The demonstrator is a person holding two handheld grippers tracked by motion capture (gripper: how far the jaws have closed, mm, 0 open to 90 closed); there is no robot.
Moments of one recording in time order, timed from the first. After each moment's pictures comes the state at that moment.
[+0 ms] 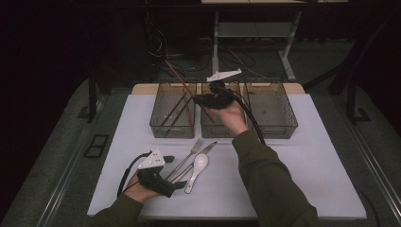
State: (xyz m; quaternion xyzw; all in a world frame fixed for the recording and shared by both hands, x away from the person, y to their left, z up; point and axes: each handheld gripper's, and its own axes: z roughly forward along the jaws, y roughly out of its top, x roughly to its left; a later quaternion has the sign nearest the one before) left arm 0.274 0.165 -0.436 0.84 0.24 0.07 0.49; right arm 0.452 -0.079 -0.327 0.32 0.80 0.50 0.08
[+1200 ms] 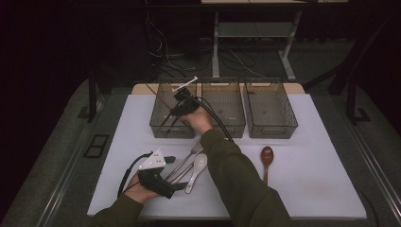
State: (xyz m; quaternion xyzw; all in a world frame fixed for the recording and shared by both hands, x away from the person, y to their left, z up) left arm 0.273 0.163 -0.436 0.84 0.23 0.07 0.49; right arm 0.492 0.018 -0.389 0.35 0.85 0.39 0.04
